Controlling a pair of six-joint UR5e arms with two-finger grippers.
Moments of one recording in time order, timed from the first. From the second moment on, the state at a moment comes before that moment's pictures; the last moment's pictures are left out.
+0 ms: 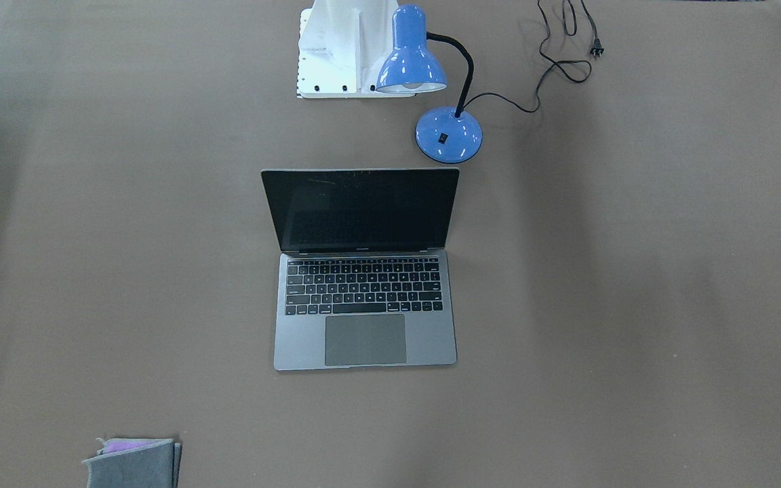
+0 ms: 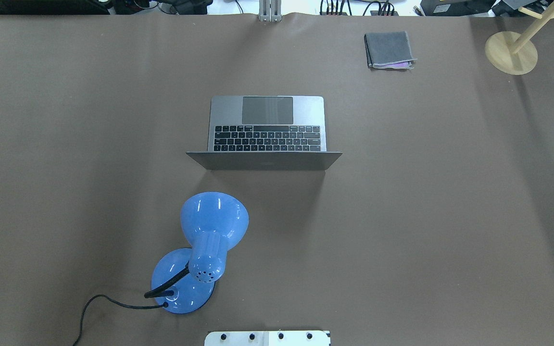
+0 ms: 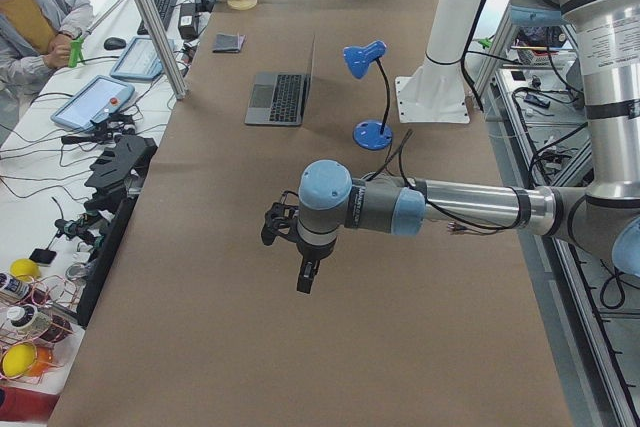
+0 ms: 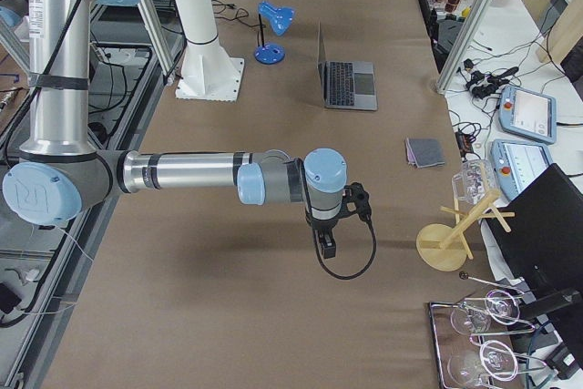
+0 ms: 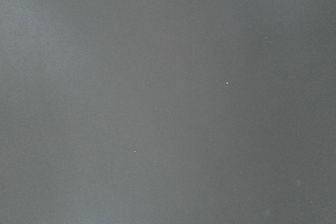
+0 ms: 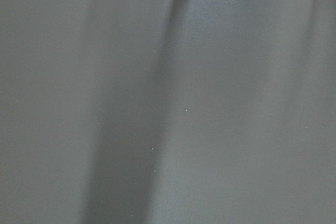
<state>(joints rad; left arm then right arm) -1.58 -1.33 -1.92 -1.65 -2.35 0.05 1.54 -1.66 1.74 -1.53 2.39 -0.14</state>
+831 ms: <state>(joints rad) -1.19 -1.47 -2.18 -1.65 -2.37 -0.78 1.14 -1.58 2.12 -1.53 2.38 0.64</state>
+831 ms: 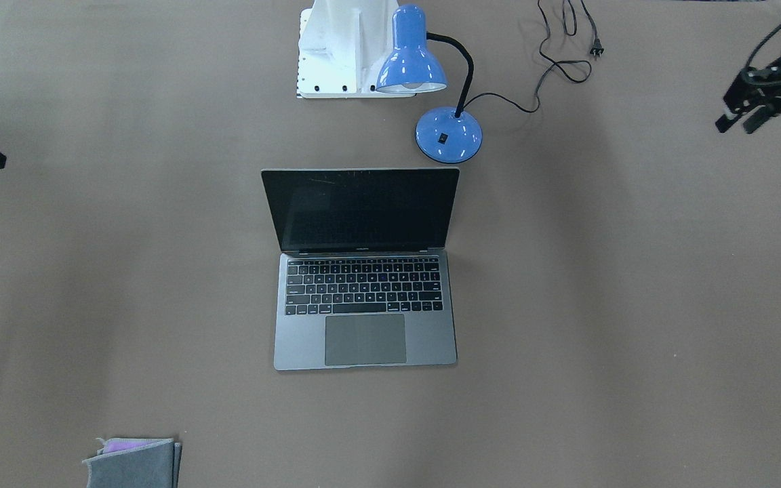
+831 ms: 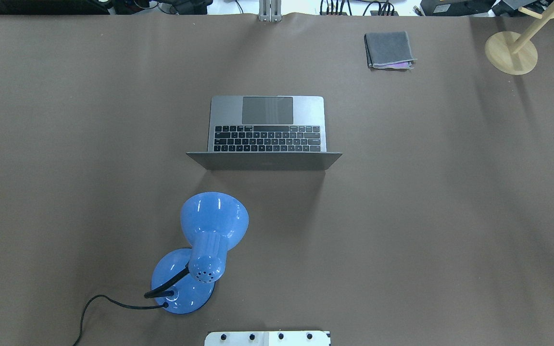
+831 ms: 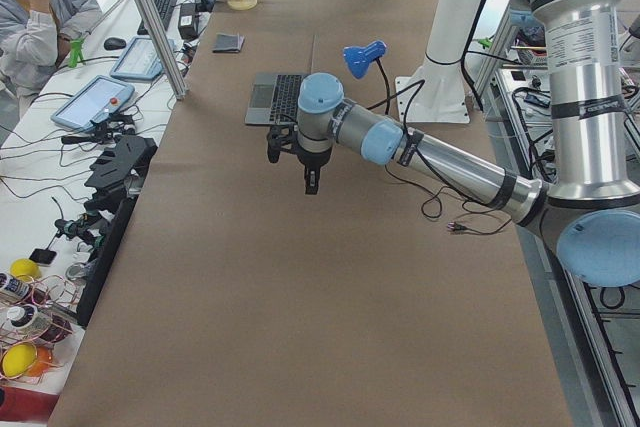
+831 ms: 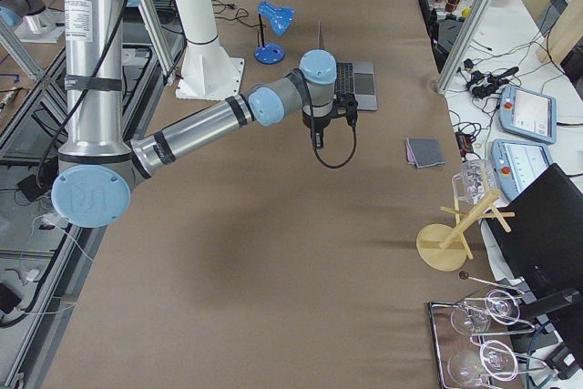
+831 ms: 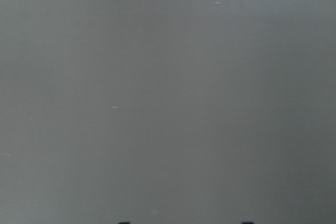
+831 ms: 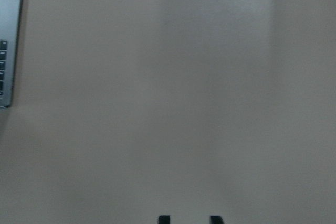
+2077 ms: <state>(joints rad) -0.65 -2.02 -2.05 -1.61 -2.11 -1.46 0.63 -1.13 2.05 -1.54 2.07 1.29</state>
